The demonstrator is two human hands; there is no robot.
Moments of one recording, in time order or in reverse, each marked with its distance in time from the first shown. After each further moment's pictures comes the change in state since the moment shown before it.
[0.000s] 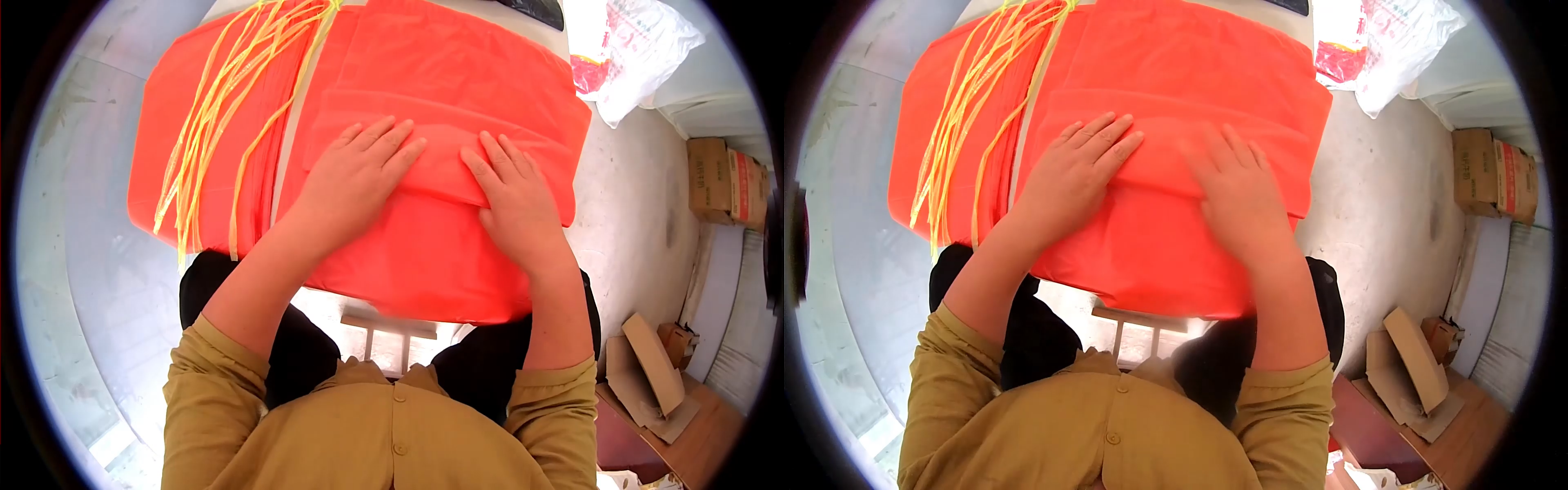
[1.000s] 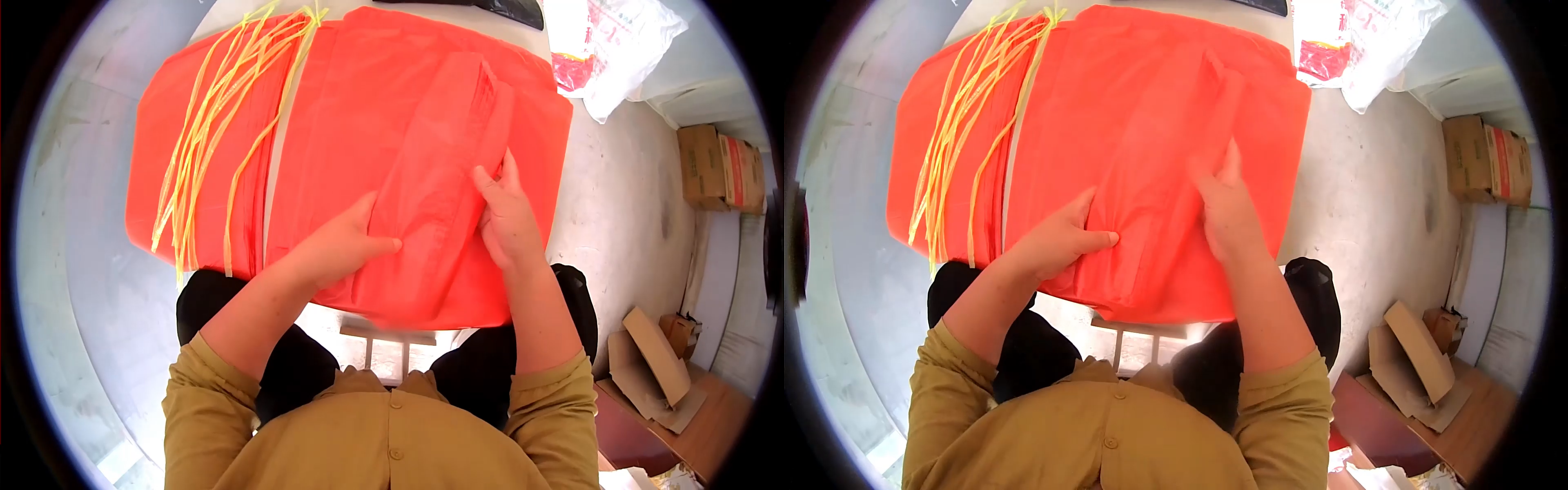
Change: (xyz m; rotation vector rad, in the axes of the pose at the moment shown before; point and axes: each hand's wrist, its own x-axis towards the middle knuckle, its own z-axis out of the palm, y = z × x) left_hand -0.021 0.028 -0.014 -1.679 -0.427 -0.787; right_hand 0.008 -0.020 0.010 1.826 0.270 0.683
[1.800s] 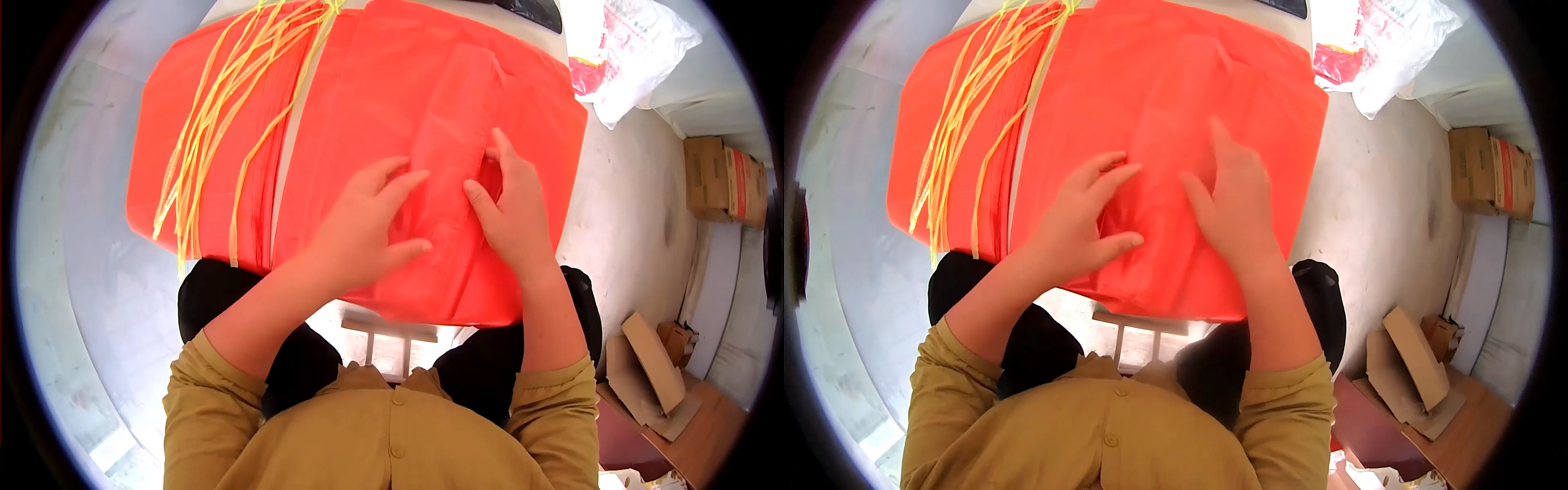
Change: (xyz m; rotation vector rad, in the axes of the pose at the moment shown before) left_hand -0.007 -0.002 0.003 0.960 0.284 0.633; right_hand -0.002 0.000 -0.005 -1.322 0.006 -0.543
